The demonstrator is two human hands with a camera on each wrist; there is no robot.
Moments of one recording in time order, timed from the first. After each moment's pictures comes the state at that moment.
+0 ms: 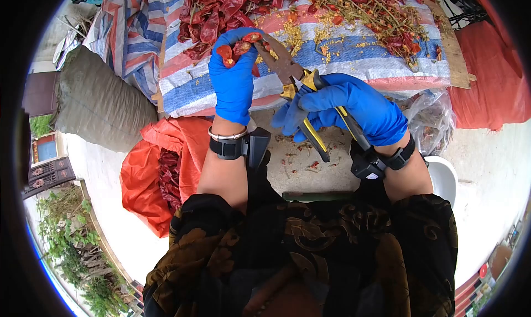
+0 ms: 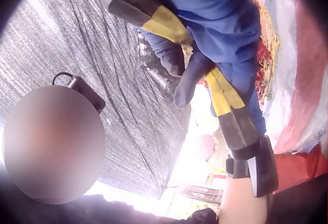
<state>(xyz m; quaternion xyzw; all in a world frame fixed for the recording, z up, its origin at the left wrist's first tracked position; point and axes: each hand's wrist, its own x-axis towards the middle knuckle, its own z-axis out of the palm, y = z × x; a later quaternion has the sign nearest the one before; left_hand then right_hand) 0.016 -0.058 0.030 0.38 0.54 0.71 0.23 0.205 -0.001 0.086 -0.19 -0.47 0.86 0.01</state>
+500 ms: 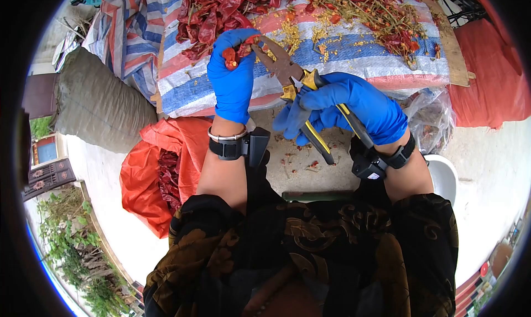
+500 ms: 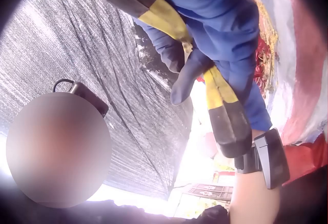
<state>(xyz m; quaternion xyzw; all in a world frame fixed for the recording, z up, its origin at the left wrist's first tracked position) 0.011 -0.054 0.020 0.50 0.54 0.67 0.07 0.206 -0.002 0.091 -0.22 -0.43 0.87 0.02</state>
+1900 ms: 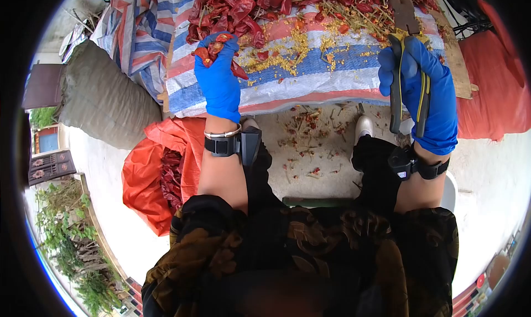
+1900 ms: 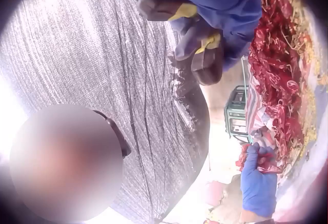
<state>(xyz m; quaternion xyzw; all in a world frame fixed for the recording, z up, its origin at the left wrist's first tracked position) -0.018 -0.060 0.027 0.26 0.51 0.80 0.20 0.250 0.036 0.118 -0.35 -0.44 0.73 0.39</state>
